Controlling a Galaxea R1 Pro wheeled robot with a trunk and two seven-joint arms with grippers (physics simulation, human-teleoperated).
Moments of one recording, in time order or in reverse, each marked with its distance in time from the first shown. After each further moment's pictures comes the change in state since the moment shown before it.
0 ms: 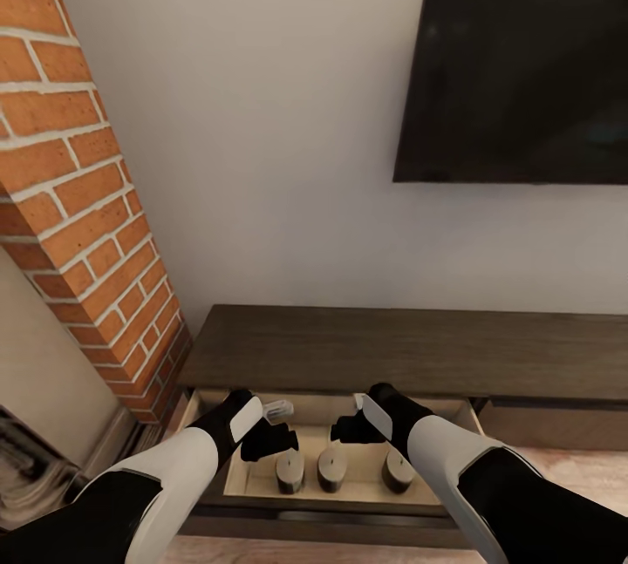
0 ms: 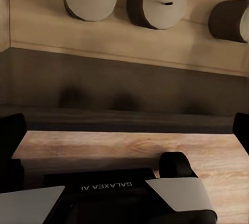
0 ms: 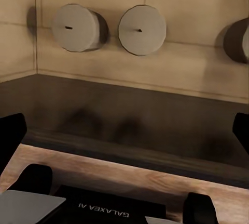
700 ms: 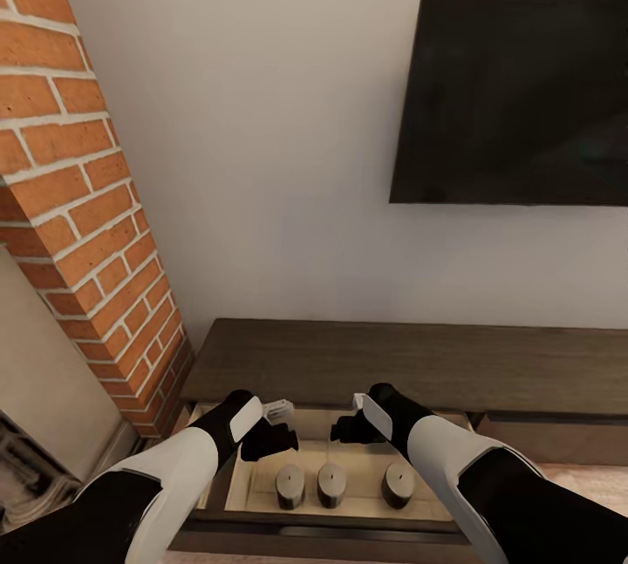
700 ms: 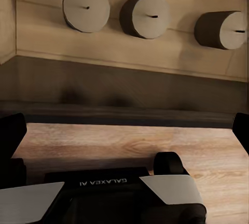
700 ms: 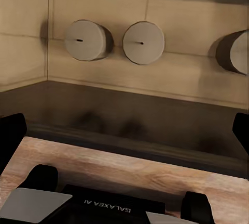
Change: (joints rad) left arm -0.001 0.000 0.001 0.000 0.000 0.000 0.000; right arm 0.000 0.000 -0.001 0.000 0.000 0.000 0.000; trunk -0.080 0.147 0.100
